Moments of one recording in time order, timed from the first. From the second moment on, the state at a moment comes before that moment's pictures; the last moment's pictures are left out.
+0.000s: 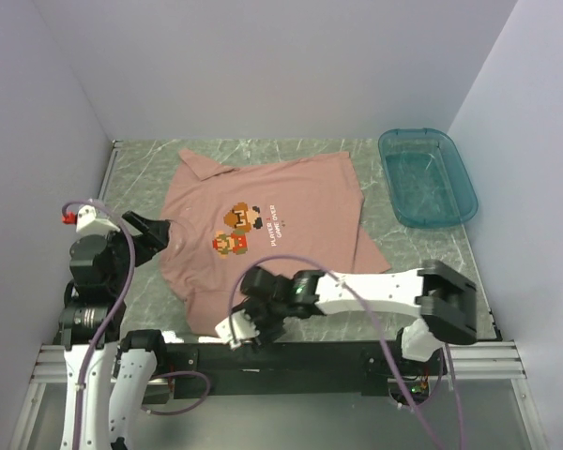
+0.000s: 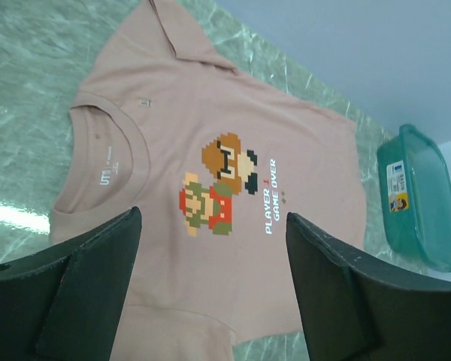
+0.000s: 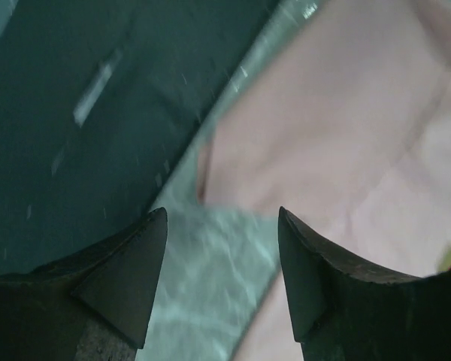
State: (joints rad) left arm 0.05 0.51 0.81 -0.60 0.08 -0.61; right arm 1.25 1.53 1.04 -0.49 -0.35 -0.84
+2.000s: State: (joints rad) left arm 0.04 0.41 0.72 -0.65 0.02 -0.74; right arm 0.96 2.13 1.78 -0.47 -0.41 -0.37
